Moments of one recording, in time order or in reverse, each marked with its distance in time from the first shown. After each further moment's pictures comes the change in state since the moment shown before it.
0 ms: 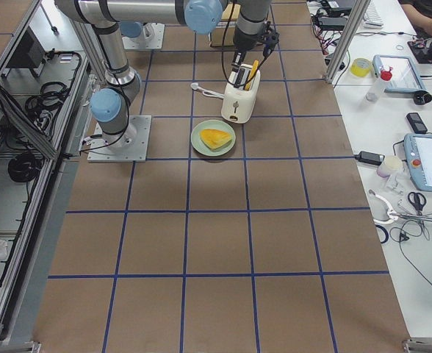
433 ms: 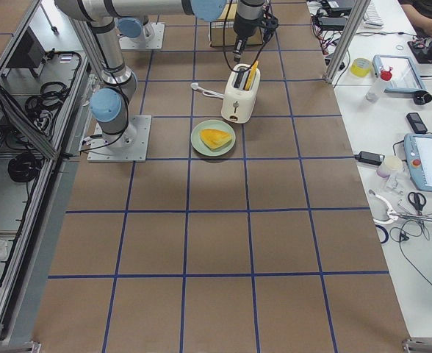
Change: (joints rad) left arm 0.001 0.000 0.000 0.000 0.000 0.000; right arm 0.114 0.000 -0.001 -0.050 -0.010 0.103
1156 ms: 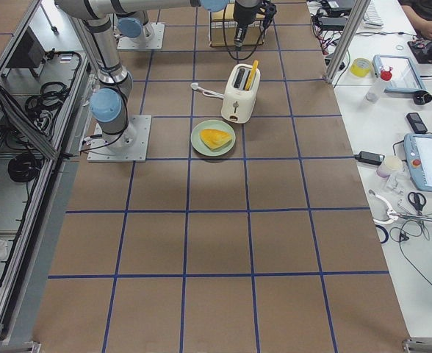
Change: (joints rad) left arm -0.001 0.000 0.000 0.000 0.000 0.000; right arm 0.086 0.018 0.016 -0.078 0.019 -0.069
